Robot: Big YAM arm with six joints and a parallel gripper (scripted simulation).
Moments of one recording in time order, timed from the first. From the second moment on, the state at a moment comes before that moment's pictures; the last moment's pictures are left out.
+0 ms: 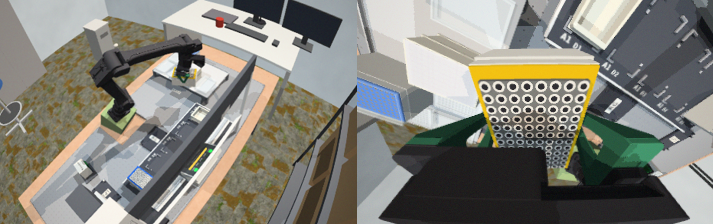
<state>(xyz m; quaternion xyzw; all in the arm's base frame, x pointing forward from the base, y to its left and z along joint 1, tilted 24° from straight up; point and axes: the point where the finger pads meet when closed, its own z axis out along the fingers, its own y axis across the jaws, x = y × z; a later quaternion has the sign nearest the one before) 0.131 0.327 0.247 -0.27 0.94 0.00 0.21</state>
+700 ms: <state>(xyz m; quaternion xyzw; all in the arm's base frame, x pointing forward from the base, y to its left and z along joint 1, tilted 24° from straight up) 0.131 0.327 0.247 -0.09 0.97 0.04 0.21</state>
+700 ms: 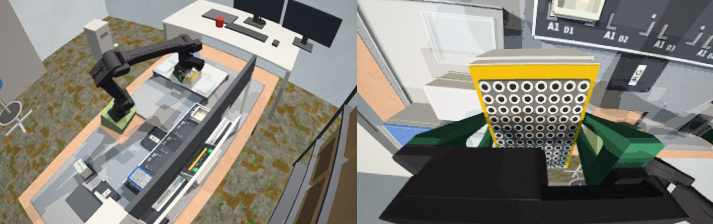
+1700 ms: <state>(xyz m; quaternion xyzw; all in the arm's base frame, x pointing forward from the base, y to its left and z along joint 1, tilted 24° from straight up) 0.138 0.271 0.243 -0.03 0.98 0.05 0.20</state>
